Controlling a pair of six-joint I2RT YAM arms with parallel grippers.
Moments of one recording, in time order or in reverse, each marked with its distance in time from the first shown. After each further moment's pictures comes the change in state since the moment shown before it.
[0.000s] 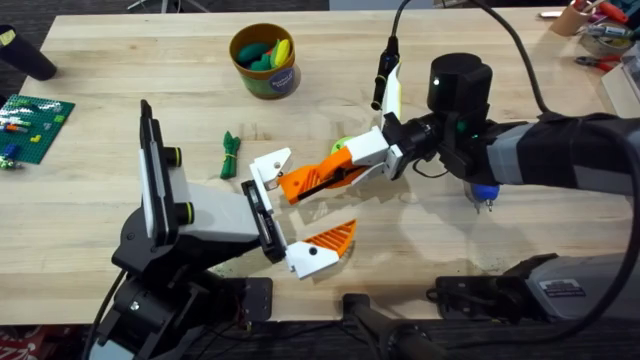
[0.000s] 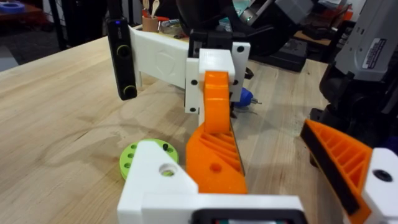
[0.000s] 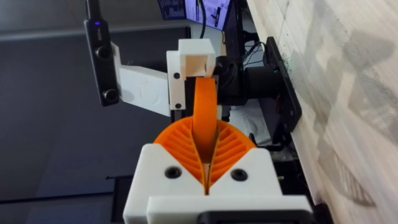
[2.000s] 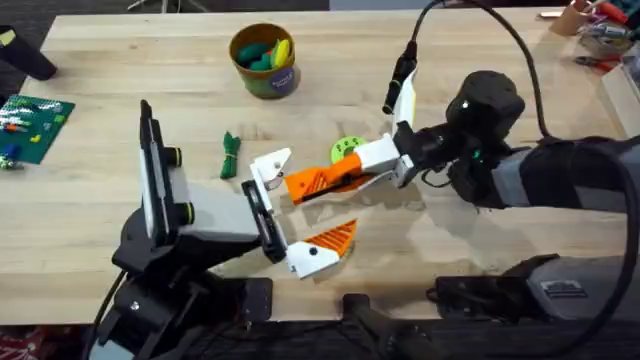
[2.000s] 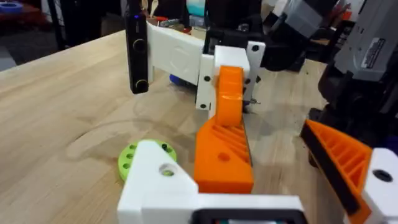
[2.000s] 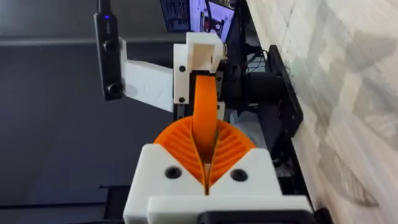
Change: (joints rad) left arm 0.000 0.001 0.000 0.003 -0.005 0.000; right arm -0.016 -0.020 -0.153 0.433 0.033 0.264
